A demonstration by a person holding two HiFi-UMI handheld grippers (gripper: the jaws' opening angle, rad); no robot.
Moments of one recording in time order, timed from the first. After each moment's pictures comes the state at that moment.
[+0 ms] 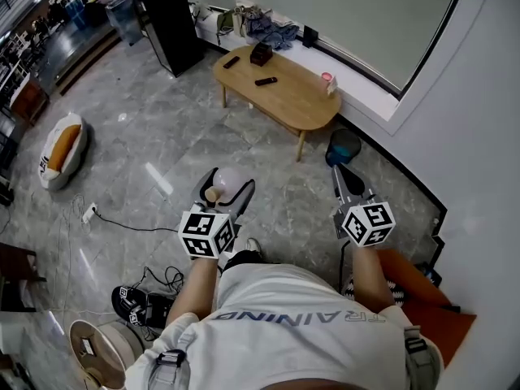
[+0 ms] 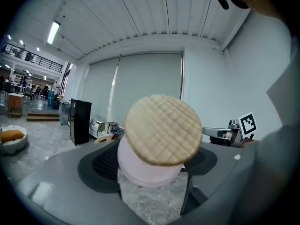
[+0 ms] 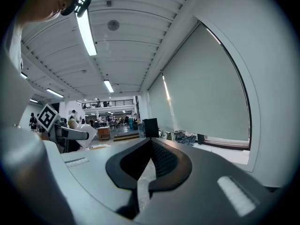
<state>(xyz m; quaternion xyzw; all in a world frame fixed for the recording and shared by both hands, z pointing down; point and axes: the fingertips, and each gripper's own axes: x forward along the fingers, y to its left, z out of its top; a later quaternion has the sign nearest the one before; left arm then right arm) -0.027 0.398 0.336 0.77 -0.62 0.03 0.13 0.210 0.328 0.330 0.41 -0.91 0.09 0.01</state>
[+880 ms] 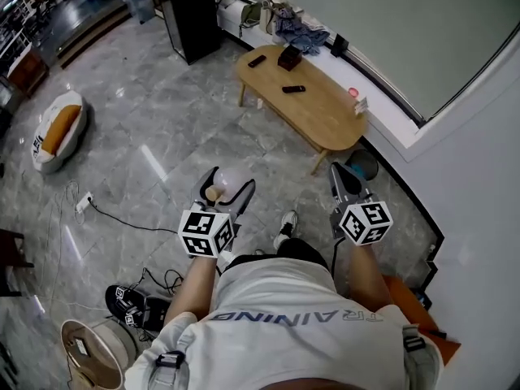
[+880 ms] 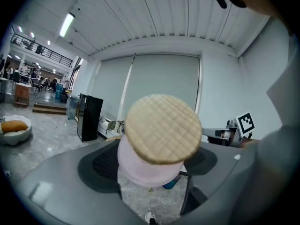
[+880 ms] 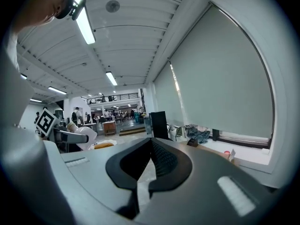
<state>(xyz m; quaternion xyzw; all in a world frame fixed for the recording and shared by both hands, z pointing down) -0.205 0.311 0.359 0.75 -0.64 0.00 0.17 0.016 0.218 0.339 0.37 -0.92 0.11 0.05</state>
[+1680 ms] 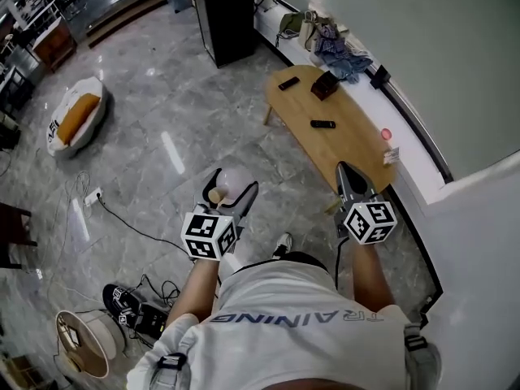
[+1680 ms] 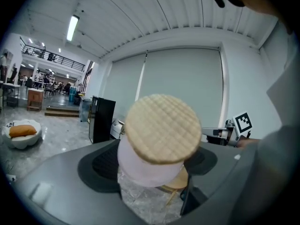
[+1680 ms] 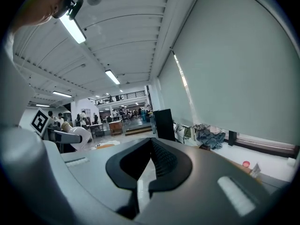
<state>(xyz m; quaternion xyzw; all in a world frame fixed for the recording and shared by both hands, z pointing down) -0.304 0.119 0.363 0.69 -0.71 0.00 0.17 -0.096 -0.023 0.354 0.31 -0.94 0.13 0.06</state>
